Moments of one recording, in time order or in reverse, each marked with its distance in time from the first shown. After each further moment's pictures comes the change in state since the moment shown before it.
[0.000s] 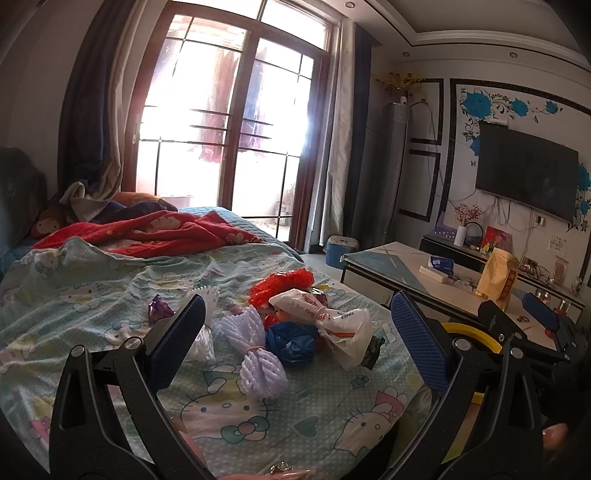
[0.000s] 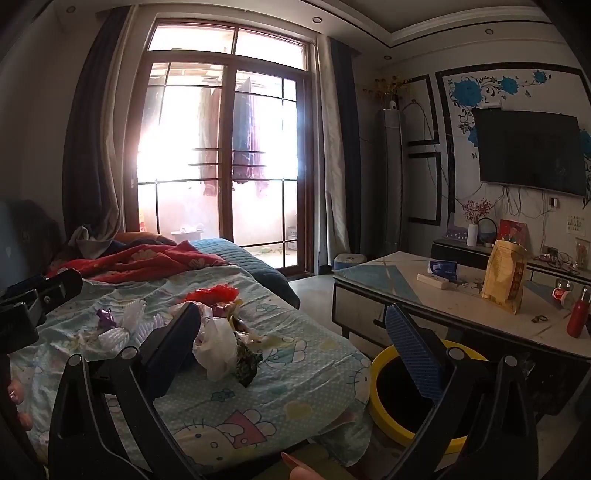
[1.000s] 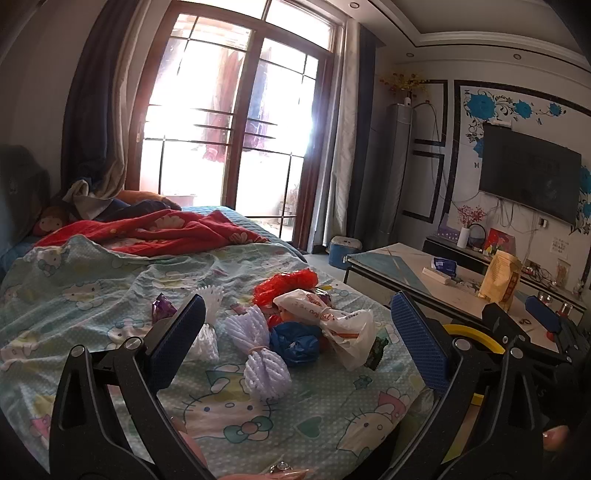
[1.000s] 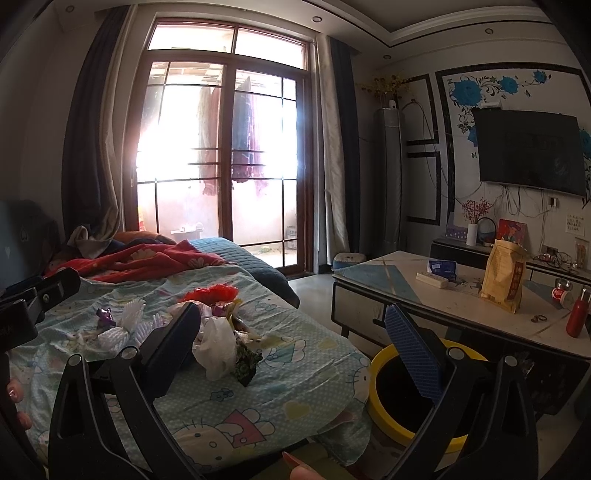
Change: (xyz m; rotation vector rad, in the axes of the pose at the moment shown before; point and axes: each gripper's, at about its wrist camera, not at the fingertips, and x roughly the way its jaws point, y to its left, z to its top) left arm 0.000 0.000 -0.001 -0.001 0.002 0.003; right arm -0.005 -0.008 0.003 0.004 0.004 -0.004
